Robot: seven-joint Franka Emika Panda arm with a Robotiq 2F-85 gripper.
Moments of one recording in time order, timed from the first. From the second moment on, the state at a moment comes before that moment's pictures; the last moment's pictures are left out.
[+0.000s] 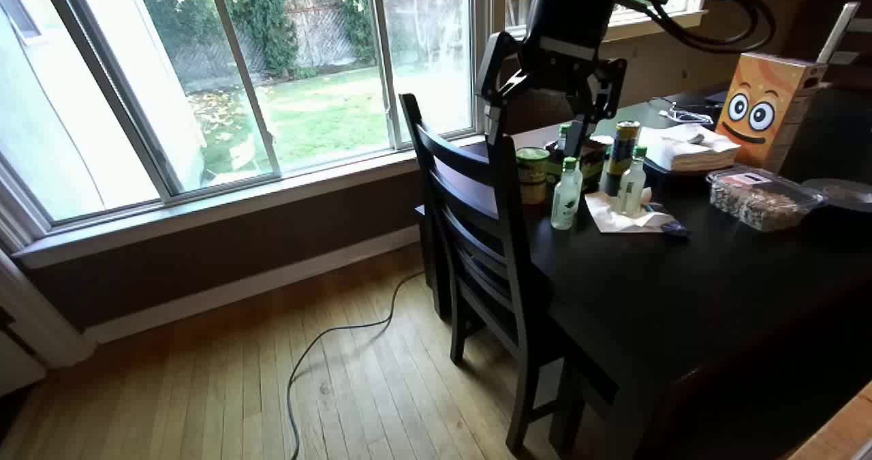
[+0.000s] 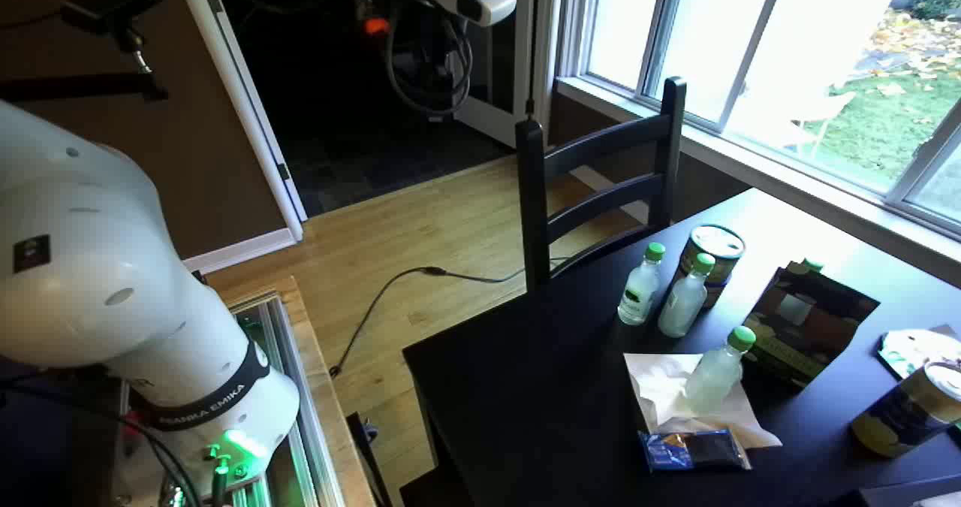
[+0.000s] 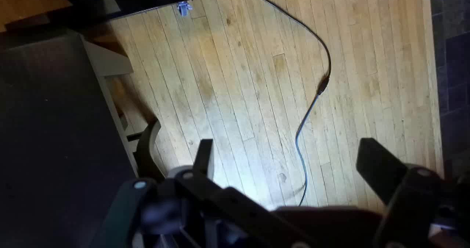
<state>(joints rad) 0.09 -0.42 0.07 -2.43 0.36 1.96 0.31</state>
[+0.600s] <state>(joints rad) 0.06 -0.41 0.08 -2.44 0.33 2.04 0.35</state>
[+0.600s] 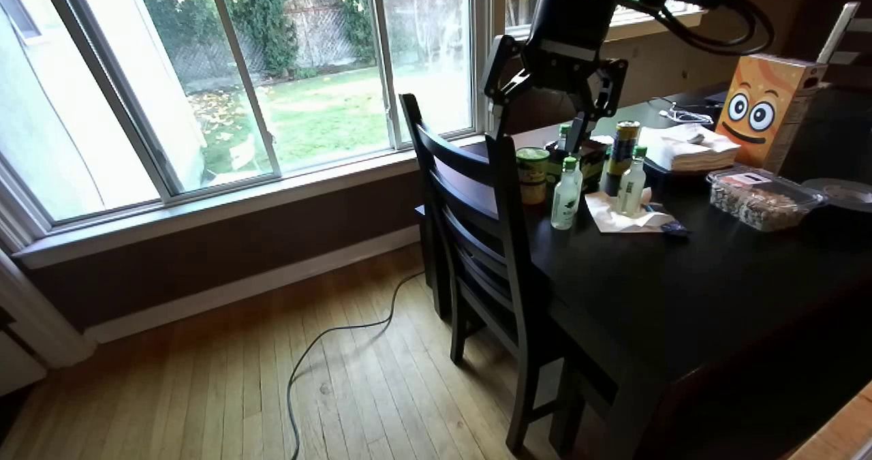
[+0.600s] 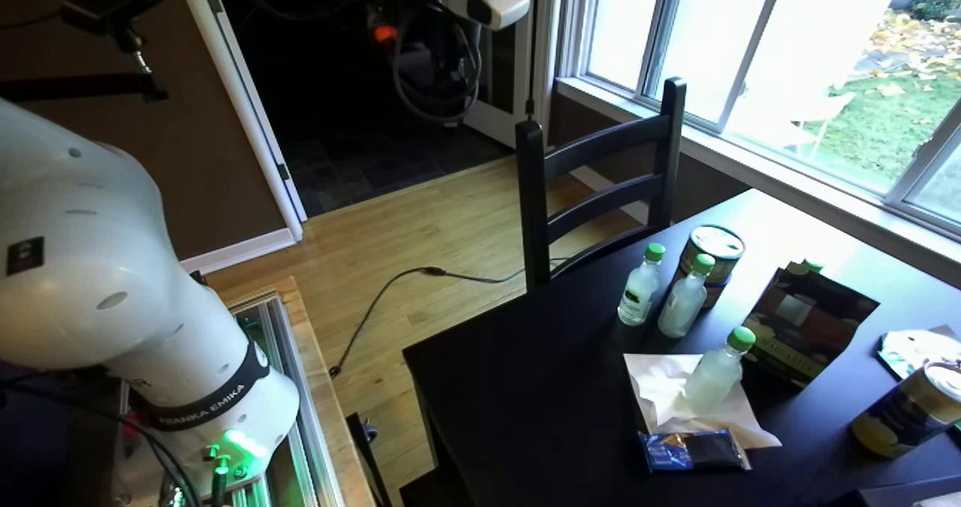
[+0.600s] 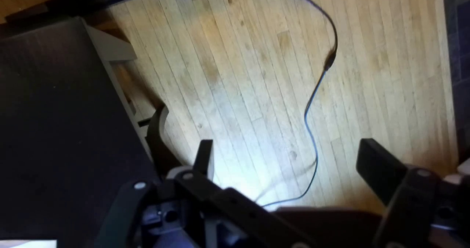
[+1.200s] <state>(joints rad) -0.19 -0.24 0.06 -2.48 -0.01 2.39 0.59</state>
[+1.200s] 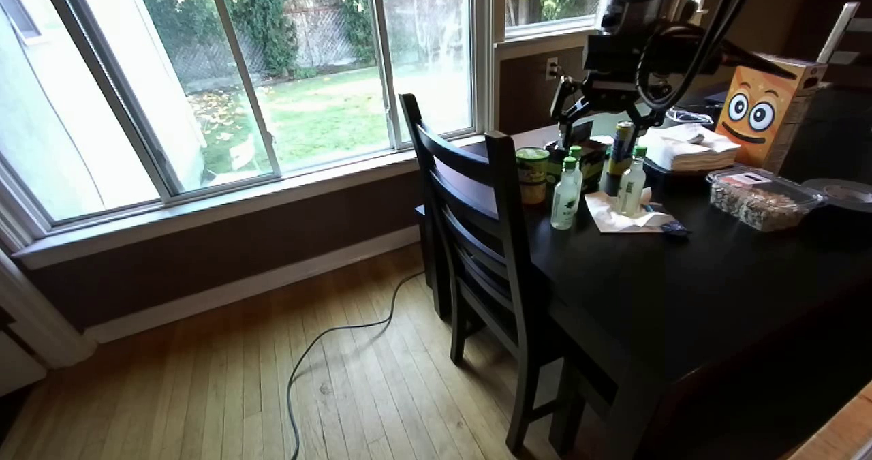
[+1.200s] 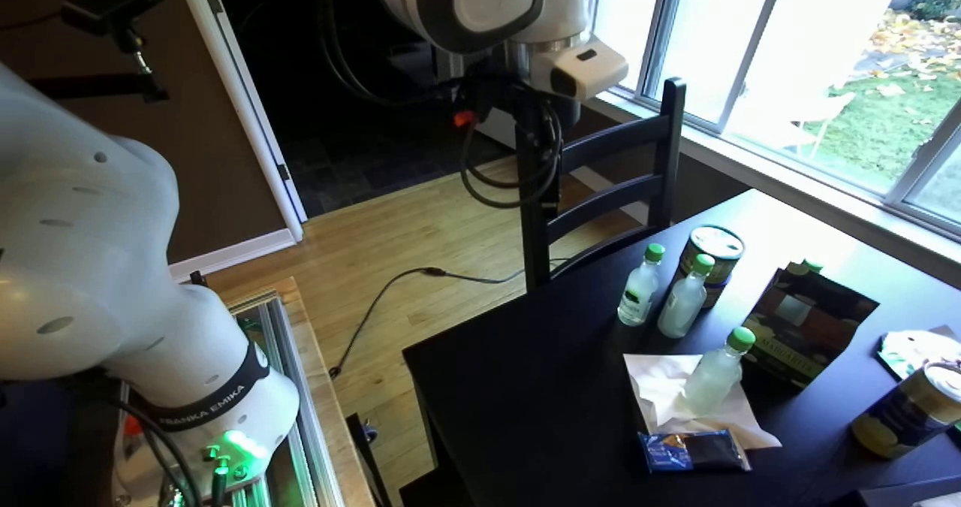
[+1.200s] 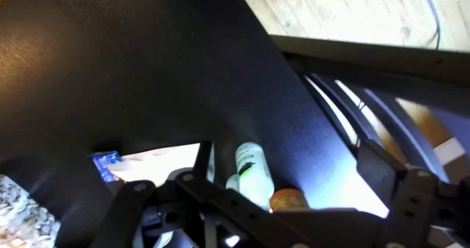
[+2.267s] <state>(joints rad) -0.17 0.06 -0.01 -2.29 -0.07 2.55 0.73</state>
